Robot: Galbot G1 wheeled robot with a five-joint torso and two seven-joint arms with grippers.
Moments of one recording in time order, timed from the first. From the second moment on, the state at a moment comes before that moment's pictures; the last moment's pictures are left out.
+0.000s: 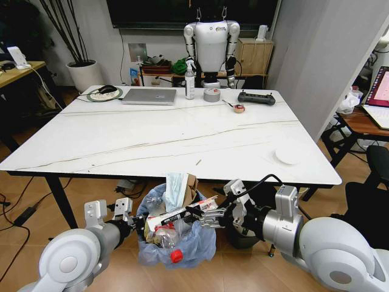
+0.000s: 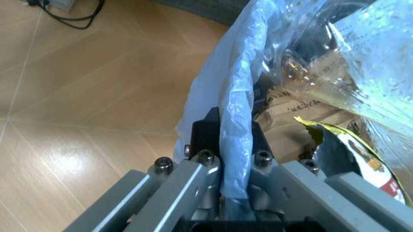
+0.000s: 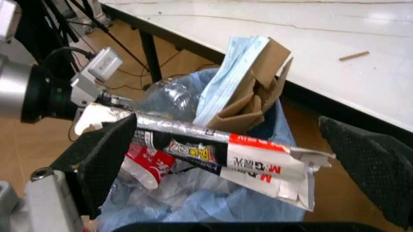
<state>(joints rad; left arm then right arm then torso) 1.41 -0.86 -0.46 -2.38 -1.51 0.74 -0.85 -1.00 0.60 0.02 2.50 1.19 -0.59 0.29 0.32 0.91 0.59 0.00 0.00</state>
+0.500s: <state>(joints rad) 1.48 -0.85 -0.47 -2.43 -1.48 0.74 -0.84 -1.01 0.70 0.25 2.50 1.25 -0.57 0.45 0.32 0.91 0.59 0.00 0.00</state>
